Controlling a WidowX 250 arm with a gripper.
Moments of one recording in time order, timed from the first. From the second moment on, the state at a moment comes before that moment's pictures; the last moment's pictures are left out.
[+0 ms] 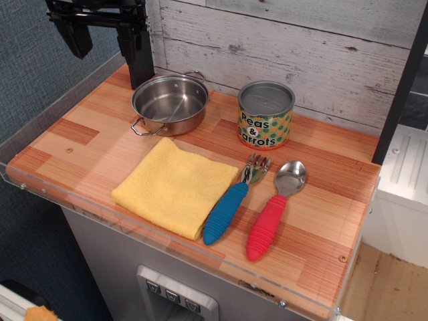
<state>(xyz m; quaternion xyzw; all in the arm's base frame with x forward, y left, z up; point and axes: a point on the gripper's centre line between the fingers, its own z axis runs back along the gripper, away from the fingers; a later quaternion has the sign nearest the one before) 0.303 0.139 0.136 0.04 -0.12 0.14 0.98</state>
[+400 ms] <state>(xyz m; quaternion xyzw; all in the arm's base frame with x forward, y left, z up) 0.302 0.138 0.127 0.03 -0.11 0.14 0.98</state>
